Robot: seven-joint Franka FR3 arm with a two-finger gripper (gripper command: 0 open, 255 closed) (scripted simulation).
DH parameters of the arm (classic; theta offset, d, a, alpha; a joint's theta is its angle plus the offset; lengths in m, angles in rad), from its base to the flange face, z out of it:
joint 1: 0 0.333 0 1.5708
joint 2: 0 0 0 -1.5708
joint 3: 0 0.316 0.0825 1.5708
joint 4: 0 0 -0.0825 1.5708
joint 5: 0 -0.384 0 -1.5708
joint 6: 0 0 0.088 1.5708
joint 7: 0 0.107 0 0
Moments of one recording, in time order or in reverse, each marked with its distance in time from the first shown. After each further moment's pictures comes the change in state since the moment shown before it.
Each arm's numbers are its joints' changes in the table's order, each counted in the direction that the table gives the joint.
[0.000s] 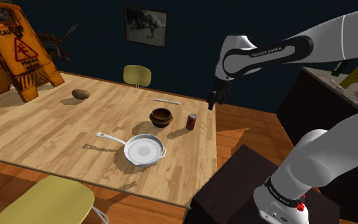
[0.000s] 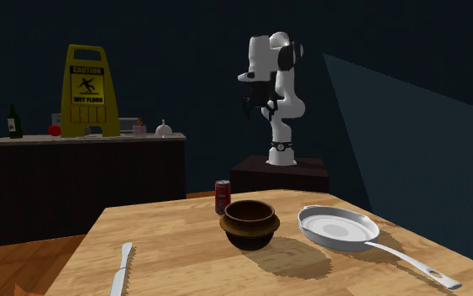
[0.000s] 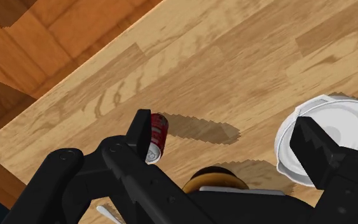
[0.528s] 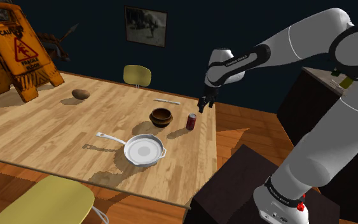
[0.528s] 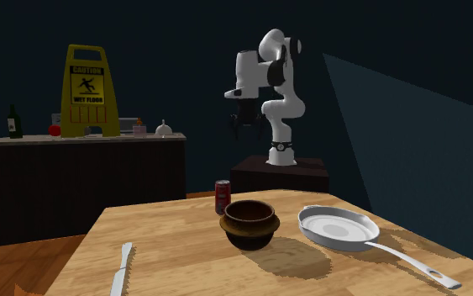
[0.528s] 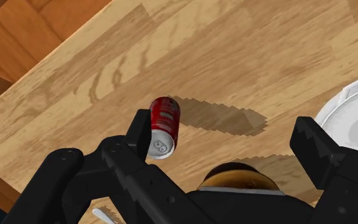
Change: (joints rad) arm -0.011 -0.312 -0.043 0.123 -0.039 0.197 -0.088
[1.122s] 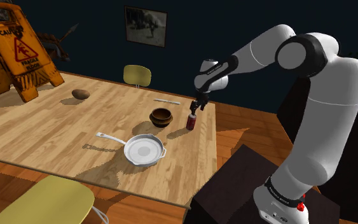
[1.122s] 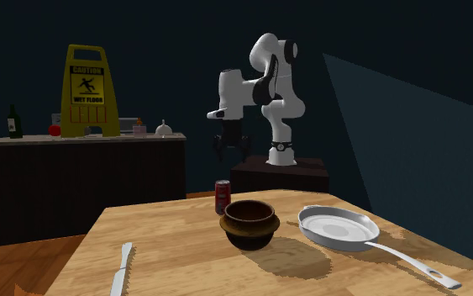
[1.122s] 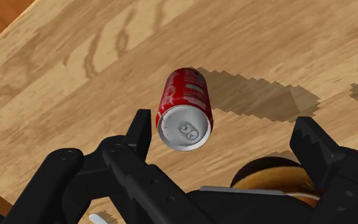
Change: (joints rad) arm -0.044 -0.351 -0.006 0.233 -0.086 0.122 -0.116
